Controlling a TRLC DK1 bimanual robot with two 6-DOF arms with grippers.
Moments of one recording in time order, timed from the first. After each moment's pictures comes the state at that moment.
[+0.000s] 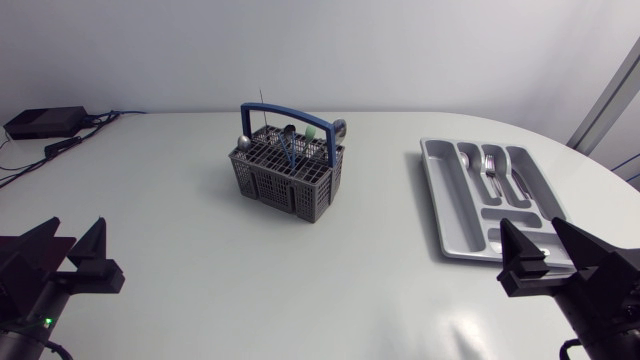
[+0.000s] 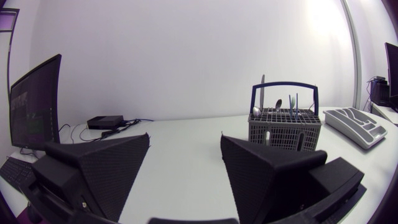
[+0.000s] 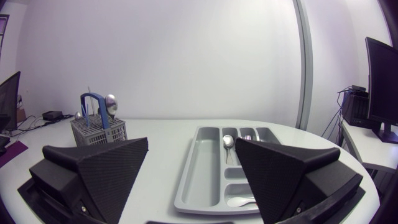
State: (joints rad) left arm 0.05 0.05 0.03 -0.02 -0.03 0.10; right arm 0.03 0.06 0.03 -0.01 0.00 0.04
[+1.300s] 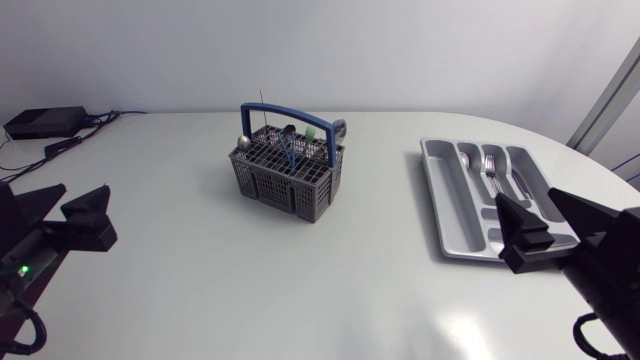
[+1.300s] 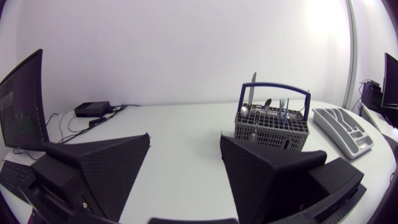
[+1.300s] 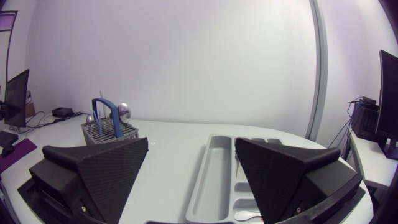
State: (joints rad) left arm -0.02 0.48 0.36 -0.11 -0.03 0.05; right arm 0.12 0.33 0.21 0.04 0.00 0.02
